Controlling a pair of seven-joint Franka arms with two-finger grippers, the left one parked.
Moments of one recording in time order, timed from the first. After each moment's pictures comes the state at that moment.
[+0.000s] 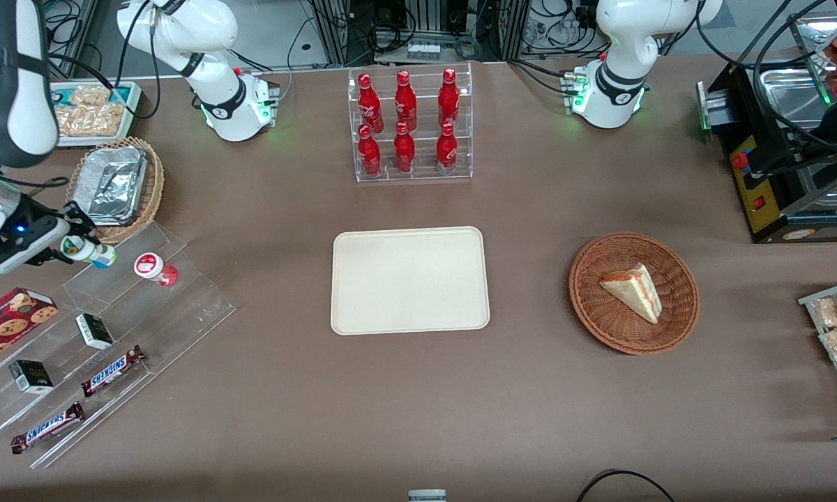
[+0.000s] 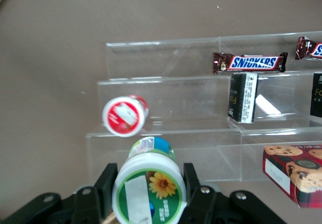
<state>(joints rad) -0.04 -0.09 -0.21 -2.07 0.03 1.98 -0.93</state>
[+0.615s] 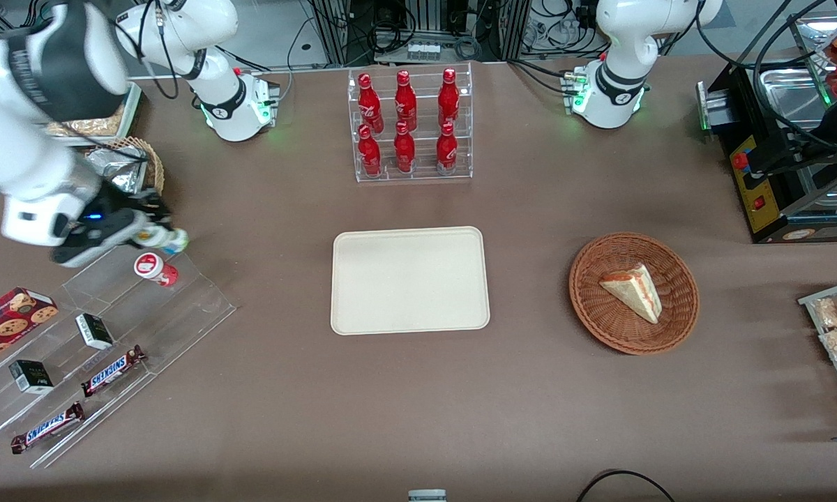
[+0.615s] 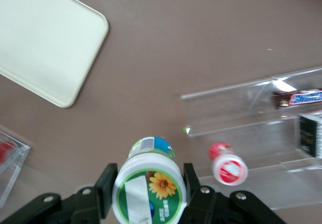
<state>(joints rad) 0.36 -0.08 -0.20 -1.90 0.03 1.79 -0.34</state>
